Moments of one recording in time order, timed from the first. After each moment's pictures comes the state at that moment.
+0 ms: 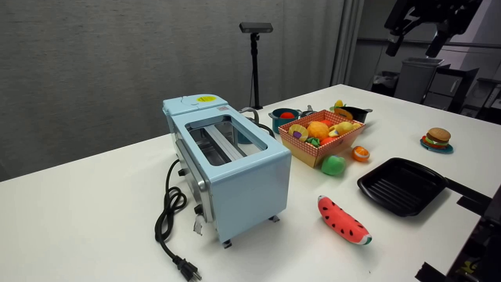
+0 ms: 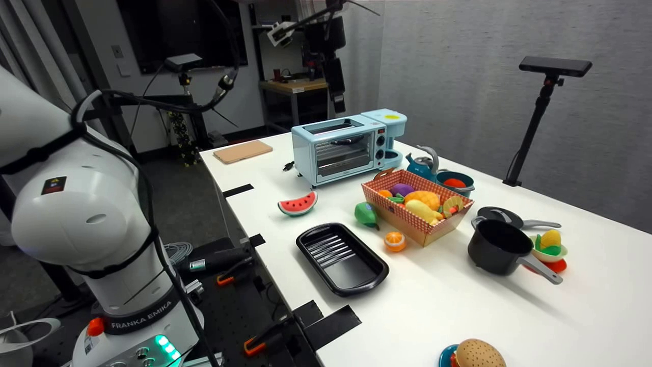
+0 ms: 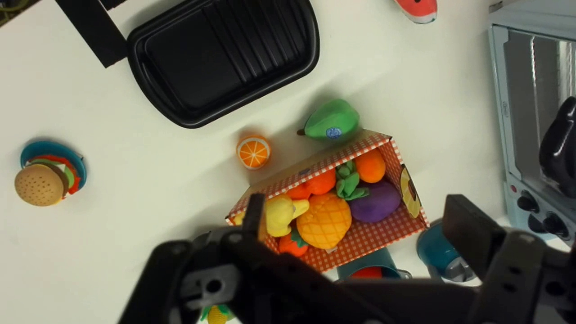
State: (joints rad) arm -0.05 -0.48 0.13 -2.33 0.01 2.05 0.57
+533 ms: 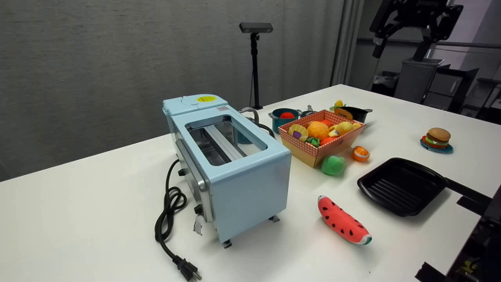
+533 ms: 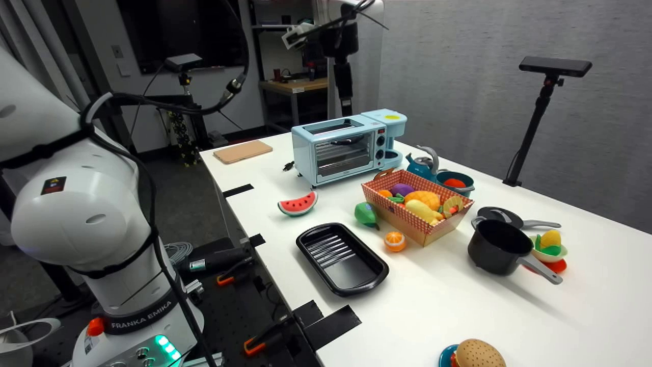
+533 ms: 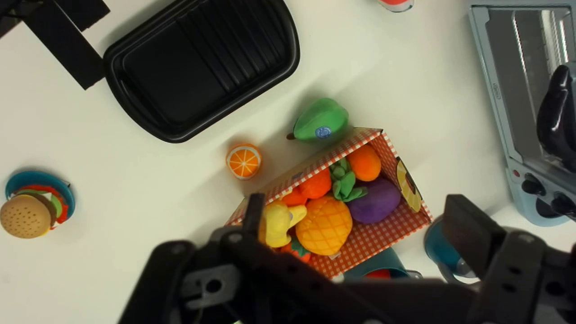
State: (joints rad) arm -0.05 -0.38 0.11 -2.26 0.05 2.04 0.63
